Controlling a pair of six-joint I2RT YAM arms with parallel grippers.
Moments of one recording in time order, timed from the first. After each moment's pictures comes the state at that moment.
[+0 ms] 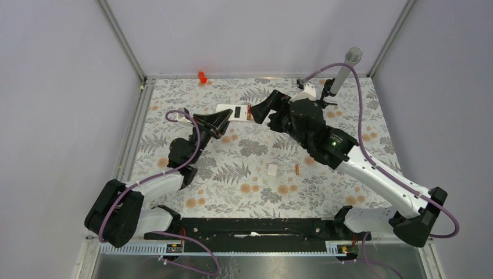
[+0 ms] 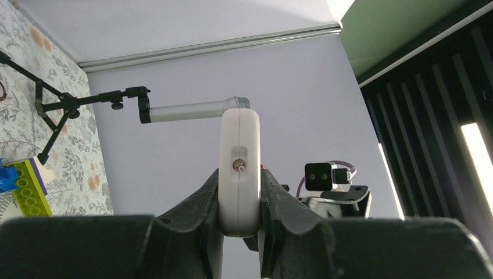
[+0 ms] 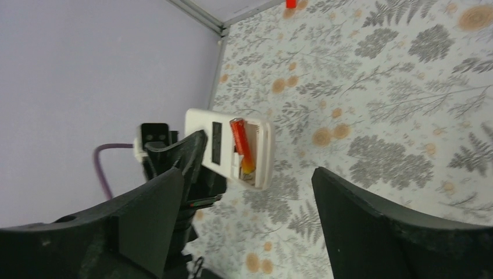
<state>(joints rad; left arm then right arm) -0.49 1.23 0.41 1.15 0.07 -1.61 0.87 1.23 1.28 -0.35 0.35 0.85</state>
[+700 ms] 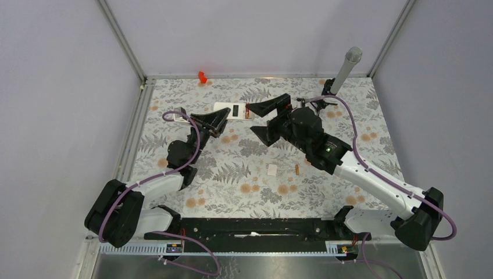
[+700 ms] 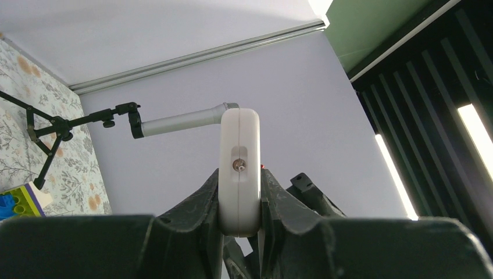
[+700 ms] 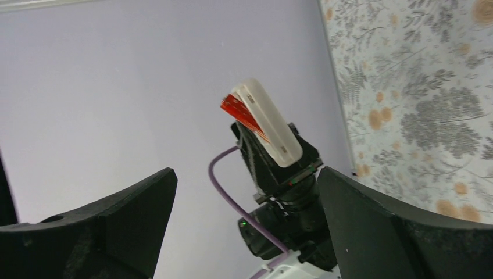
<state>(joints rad) -0.49 1.23 0.41 1.23 0.06 -1.54 0.83 1.18 1.08 -0.14 0.14 1.62</state>
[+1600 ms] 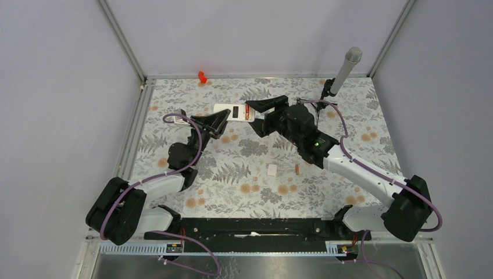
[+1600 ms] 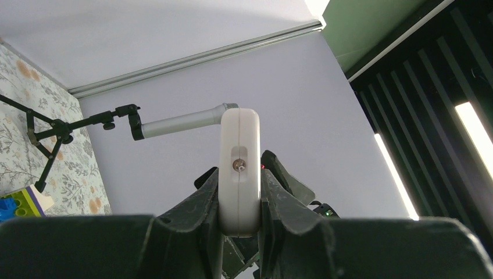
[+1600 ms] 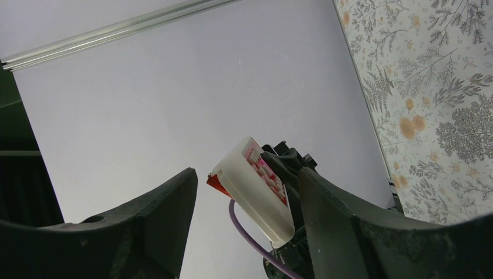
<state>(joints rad) -0.50 1.25 0.38 1.30 0.04 -1.53 0.76 1.29 1.02 0.07 0.10 1.79</state>
